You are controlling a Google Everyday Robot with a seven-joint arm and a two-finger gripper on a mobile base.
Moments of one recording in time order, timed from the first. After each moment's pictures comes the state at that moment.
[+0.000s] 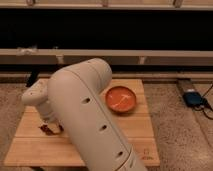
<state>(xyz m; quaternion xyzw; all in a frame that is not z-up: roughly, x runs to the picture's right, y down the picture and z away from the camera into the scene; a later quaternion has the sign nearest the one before) -0.265 0.219 0.814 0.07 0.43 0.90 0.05</state>
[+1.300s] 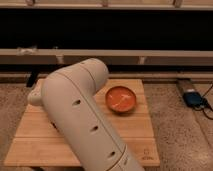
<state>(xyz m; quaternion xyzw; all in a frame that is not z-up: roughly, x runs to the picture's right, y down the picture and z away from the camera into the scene) -0.206 0.218 0.829 0.18 0.43 0.88 0.03</state>
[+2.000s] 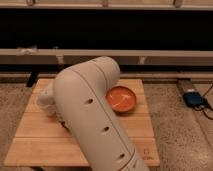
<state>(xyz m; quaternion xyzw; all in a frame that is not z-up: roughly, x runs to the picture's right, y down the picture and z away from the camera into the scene) -0.158 0.220 0.821 0.21 0.44 0.87 -0.02</state>
